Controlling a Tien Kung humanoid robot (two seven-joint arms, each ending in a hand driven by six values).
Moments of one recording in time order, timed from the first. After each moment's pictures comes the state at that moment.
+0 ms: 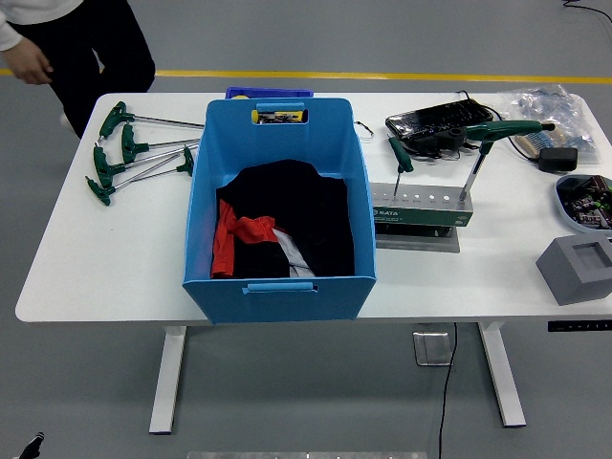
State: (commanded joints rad) left arm -0.10 0.16 -0.91 -0.18 0.60 0.23 -0.08; right arm 0.32 -0.51 1.37 1.07 -0.82 0.03 0.23
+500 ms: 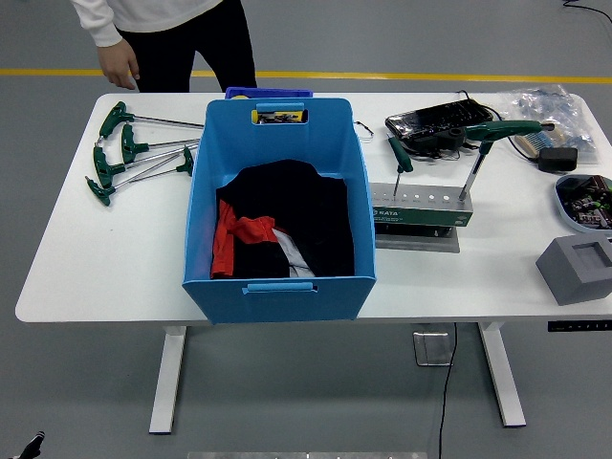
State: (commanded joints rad) left arm -0.11 0.16 -0.91 -0.18 0.60 0.23 -0.08; right arm 0.35 -0.60 1.32 1.15 -1.19 -0.05 0.35
